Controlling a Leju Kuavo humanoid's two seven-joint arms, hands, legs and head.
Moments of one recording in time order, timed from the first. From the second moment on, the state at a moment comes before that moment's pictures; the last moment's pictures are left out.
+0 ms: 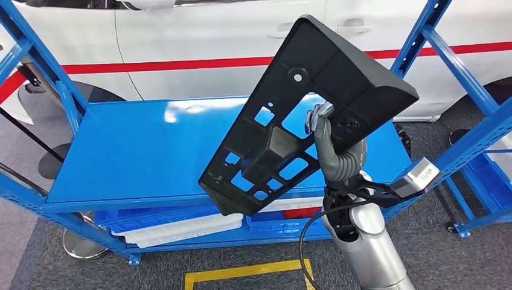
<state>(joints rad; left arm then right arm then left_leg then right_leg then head) -0.05 -0.15 0.75 -0.20 -0.63 0.14 -0.46 -0.34 -0.01 0.32 -1.82 -0.26 0.04 -0.50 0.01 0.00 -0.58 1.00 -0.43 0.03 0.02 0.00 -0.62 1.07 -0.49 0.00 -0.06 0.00</state>
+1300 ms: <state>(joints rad) -0.06 -0.14 0.75 -0.20 -0.66 0.12 -0.46 -0.25 0.02 0.23 -1.84 -0.28 0.08 -0.50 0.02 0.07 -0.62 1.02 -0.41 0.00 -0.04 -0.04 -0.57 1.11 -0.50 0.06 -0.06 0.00</state>
